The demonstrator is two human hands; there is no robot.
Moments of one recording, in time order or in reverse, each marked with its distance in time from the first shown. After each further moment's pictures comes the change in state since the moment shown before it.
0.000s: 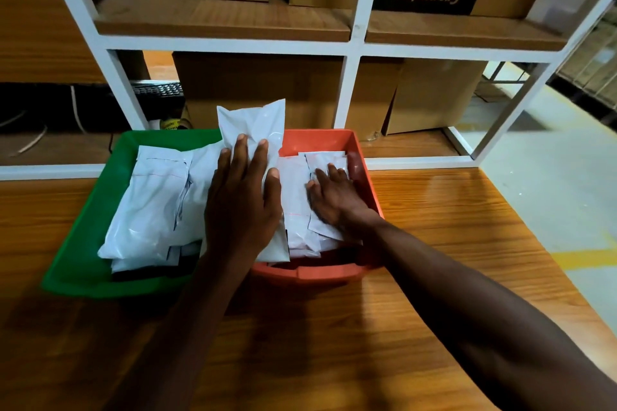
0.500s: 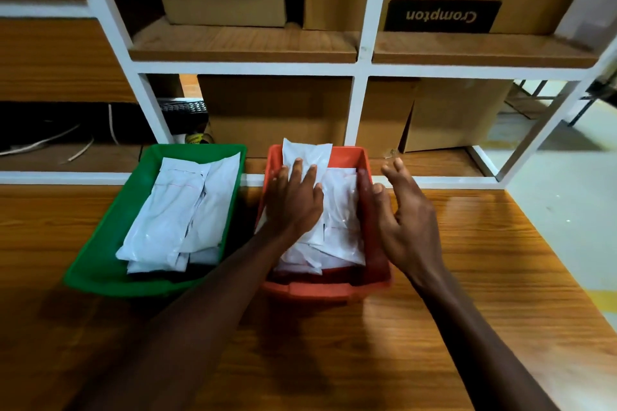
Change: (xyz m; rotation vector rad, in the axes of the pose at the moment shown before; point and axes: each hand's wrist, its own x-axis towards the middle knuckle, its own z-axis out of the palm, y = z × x) left_hand 0.049 0.025 0.100 0.227 -0.300 0.048; right_hand -0.098 0.024 -0.095 0.460 0.479 -0.054
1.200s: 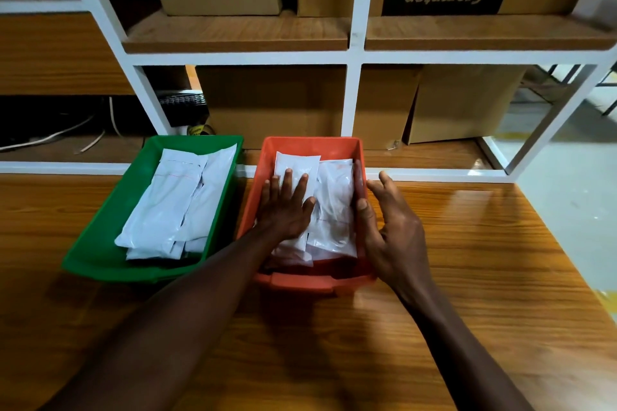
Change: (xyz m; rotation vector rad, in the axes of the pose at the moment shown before) left_hand -0.006 -0.012 0.048 0.100 -0.291 -0.102; right_hand -0.021 0.025 -0.001 0.039 -0.115 -0.009
